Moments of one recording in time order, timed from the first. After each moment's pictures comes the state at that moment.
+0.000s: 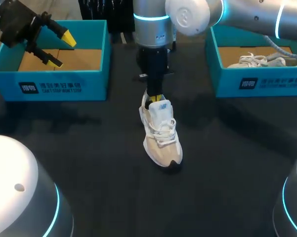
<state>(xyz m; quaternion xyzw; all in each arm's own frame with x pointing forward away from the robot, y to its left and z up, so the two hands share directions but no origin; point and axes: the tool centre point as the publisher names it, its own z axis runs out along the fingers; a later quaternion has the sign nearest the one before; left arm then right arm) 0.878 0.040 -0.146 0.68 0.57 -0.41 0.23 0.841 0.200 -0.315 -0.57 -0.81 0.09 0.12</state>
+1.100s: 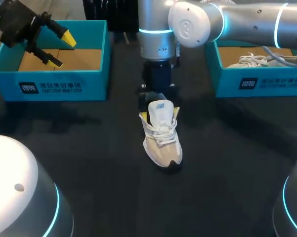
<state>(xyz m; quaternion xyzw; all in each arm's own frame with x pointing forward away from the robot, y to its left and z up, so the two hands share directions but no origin) 0.878 0.040 -0.146 0.68 0.57 -0.41 0.23 0.812 0.194 -0.351 -0.60 -0.78 0.12 0.17</state>
